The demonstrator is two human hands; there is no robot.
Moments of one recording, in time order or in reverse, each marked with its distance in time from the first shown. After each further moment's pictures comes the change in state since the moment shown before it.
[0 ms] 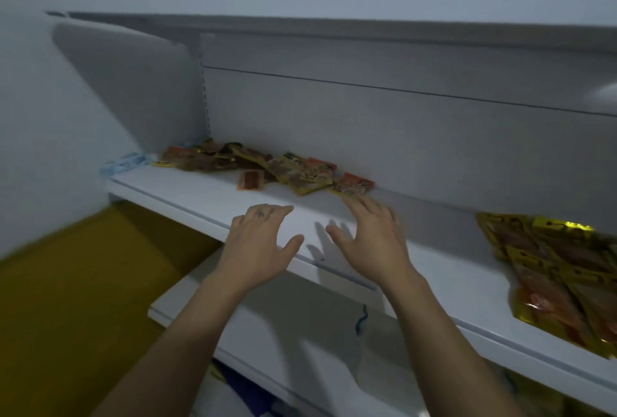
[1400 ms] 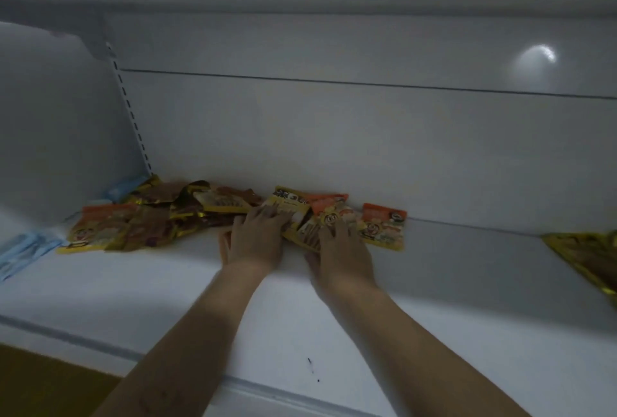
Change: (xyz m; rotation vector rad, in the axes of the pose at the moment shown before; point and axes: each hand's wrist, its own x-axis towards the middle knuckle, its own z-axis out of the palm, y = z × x) left_hand 0.255 -0.138 0.088 0.197 -0.172 0.080; right_hand 0.208 -0.044 0.150 -0.170 -0.125 0.251
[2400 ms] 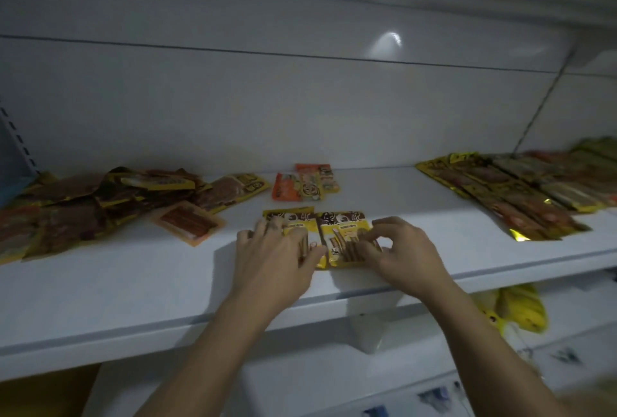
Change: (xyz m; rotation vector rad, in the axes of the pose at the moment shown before) left_hand -0.133 0.025 -0.035 -0.203 -0.032 0.459; right_hand -0.172 0.022 -0.058 0.161 0.214 0.450
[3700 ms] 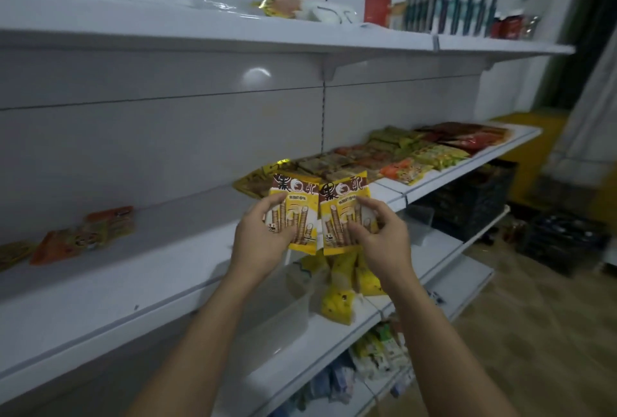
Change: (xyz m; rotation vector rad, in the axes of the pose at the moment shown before) left_hand 0.019 0.327 0.020 -1.094 0.013 0.150; right_hand -0.113 0.245 -0.164 0.762 0.634 0.326
